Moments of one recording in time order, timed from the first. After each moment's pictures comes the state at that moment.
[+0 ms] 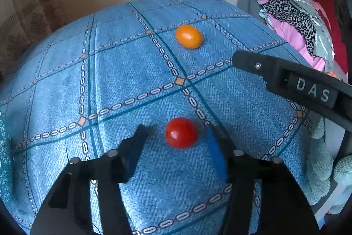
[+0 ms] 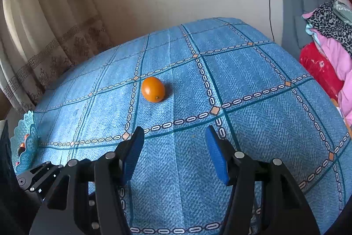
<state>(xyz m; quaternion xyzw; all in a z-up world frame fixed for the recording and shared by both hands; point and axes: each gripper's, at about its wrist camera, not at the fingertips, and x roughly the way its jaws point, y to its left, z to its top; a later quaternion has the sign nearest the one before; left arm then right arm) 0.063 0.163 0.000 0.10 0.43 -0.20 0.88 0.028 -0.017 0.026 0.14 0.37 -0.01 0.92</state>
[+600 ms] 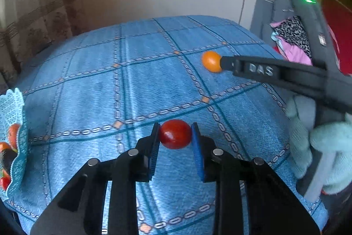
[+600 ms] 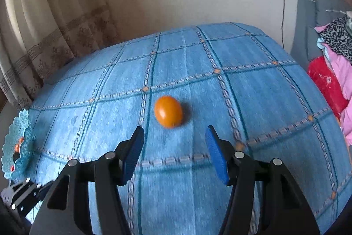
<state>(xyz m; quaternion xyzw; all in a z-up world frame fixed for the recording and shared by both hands) 0.050 0.202 0.029 0.05 0.39 -0.15 0.91 0.086 0.006 0.037 0.10 0.38 0.01 0.92</state>
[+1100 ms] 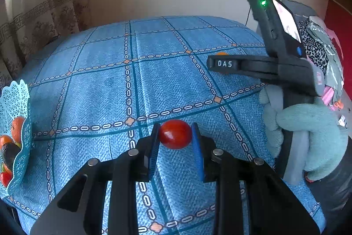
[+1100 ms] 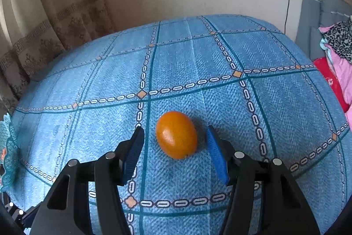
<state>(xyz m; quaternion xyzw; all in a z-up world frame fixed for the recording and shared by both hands) 0.050 0.212 0.029 0.04 0.39 -0.14 0.91 0.143 0.023 0.011 0.08 0.41 0.00 0.91</state>
